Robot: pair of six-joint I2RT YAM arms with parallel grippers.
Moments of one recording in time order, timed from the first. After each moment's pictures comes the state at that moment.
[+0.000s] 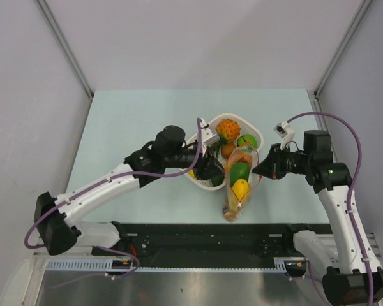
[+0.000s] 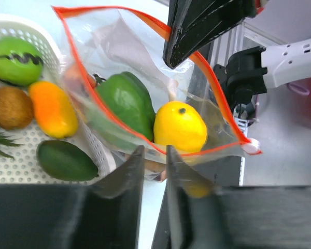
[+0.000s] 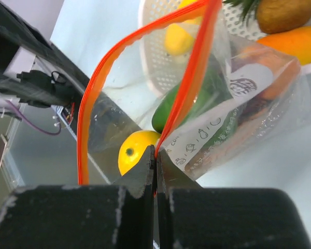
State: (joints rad) left arm -0.90 1.29 1.12 -0.21 0.49 -0.13; right arm 0.11 0.89 1.01 -0.86 -0.80 0.09
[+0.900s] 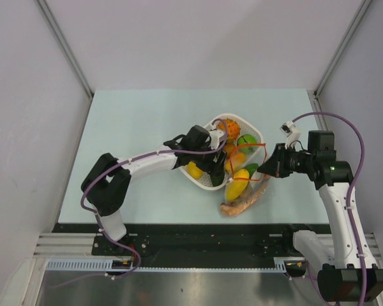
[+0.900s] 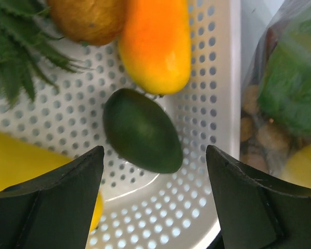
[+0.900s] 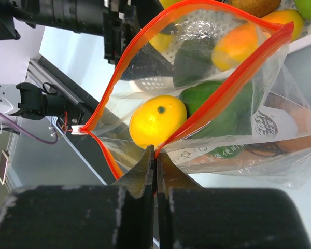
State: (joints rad) left arm -0.77 1.75 1.19 -0.25 0.31 -0.19; right arm 0.01 0.90 1.01 -0.91 -0.79 0.07
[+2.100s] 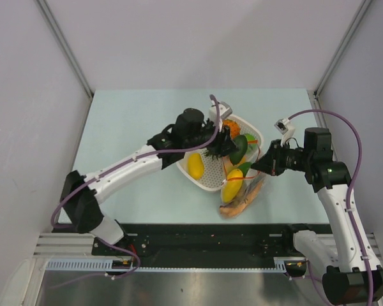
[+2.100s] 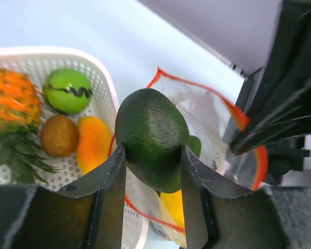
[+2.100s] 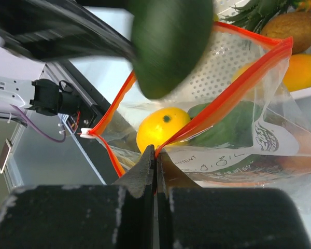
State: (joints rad) left arm -0.85 1.51 1.35 -0.14 0.32 -0.26; right arm 0.09 0.89 1.00 -0.78 -0.83 0.12
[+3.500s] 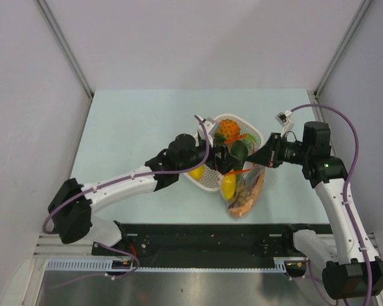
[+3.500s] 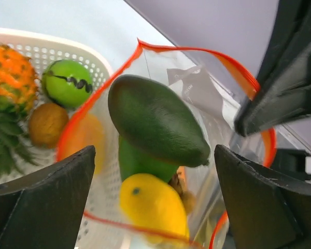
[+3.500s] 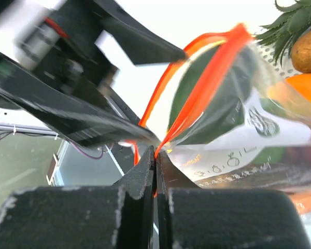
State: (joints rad) left arm -0.94 1.44 0.99 0.28 0.10 -0.42; right arm 0.09 0.94 1.00 -0.61 -0.91 0.36
